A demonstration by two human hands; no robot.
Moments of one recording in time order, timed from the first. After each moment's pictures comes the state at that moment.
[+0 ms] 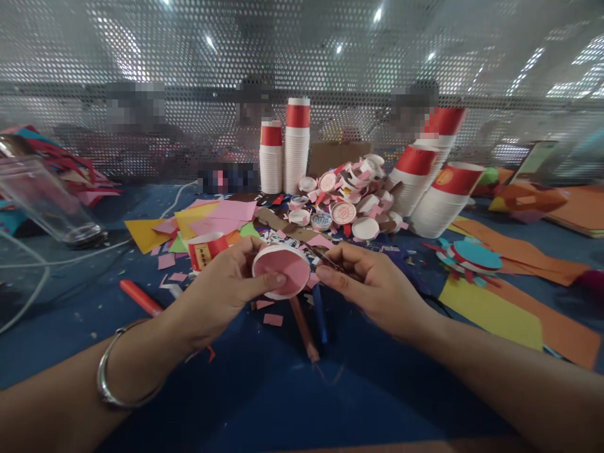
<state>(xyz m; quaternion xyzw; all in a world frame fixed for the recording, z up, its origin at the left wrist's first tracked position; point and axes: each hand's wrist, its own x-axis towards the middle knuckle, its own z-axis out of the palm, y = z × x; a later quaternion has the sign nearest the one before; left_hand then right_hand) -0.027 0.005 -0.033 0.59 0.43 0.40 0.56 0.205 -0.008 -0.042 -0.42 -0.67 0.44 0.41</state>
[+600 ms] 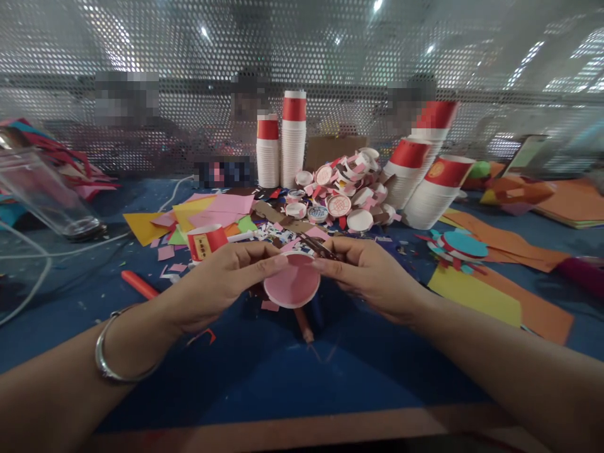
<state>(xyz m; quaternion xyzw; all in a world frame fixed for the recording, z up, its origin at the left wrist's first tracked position) -0.027 -0.004 -0.016 0.64 0.42 0.31 0.56 0.204 -0.010 -0.035 -0.41 -0.61 0.56 0.40</state>
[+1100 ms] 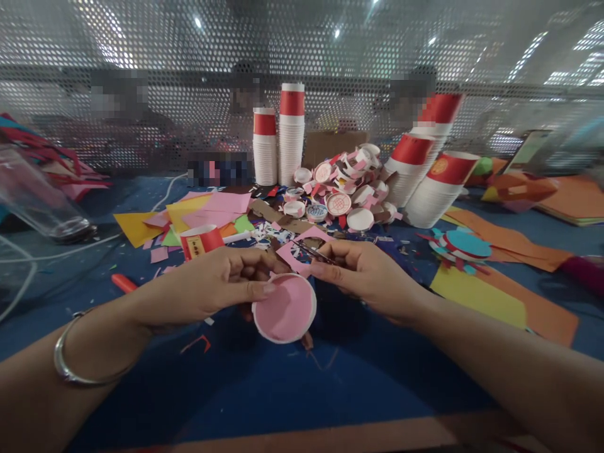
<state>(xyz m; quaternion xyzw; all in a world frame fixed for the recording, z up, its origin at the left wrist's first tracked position) -0.042 0.008 -0.002 0.73 0.40 0.19 0.51 0.210 -0.003 -0.042 -0.43 -0.66 0.49 0.37</state>
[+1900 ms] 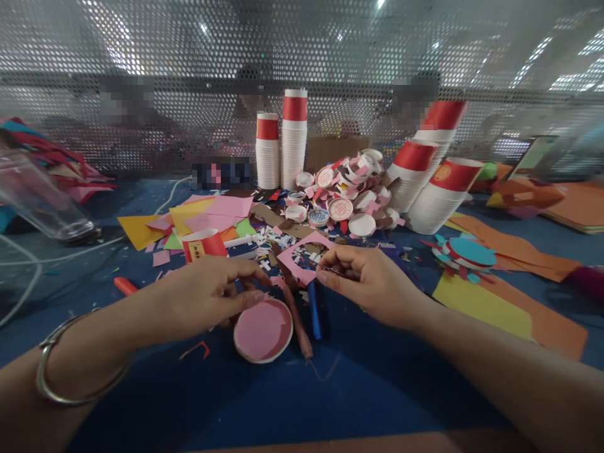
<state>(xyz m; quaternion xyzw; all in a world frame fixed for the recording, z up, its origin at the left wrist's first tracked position) -0.060 0.007 -0.009 0.81 0.48 0.13 0.32 0.216 -0.001 -0.037 -0.46 -0.73 0.38 0.32</state>
